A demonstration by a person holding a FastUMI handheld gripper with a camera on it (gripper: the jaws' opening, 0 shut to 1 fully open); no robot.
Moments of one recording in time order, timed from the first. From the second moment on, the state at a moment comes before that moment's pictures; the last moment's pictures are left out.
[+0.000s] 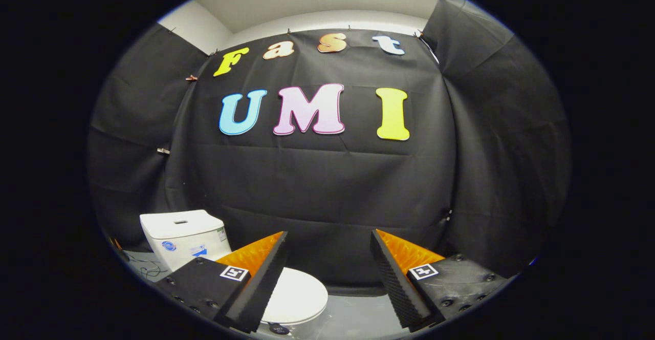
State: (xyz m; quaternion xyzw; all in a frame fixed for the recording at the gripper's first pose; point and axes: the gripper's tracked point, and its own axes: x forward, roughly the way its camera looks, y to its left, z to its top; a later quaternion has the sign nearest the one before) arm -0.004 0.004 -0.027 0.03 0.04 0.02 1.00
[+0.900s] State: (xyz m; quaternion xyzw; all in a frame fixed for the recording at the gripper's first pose) arm -0.063 0.057 -0.315 0.42 0.41 -0.15 0.80
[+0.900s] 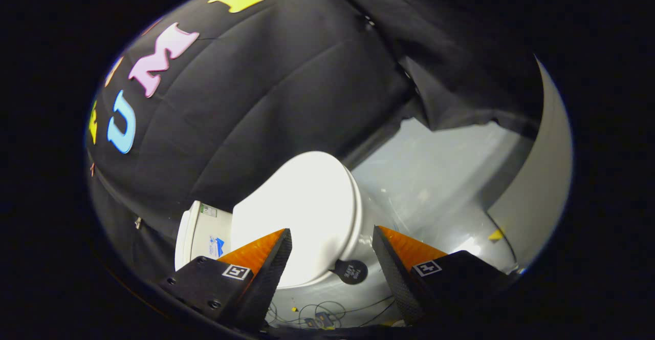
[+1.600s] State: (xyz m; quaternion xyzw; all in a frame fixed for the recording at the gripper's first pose) arm -0.090 0.095 -0.380 0.53 0.47 -0.18 0.68
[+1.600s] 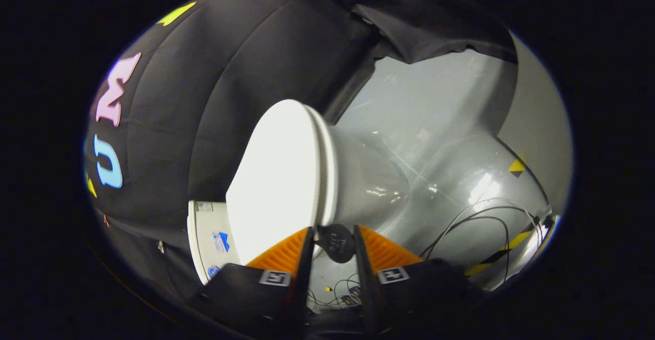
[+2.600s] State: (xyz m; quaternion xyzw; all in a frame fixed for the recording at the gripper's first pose) arm -0.067 0.116 -0.302 0.58 0.39 -0.10 0.71
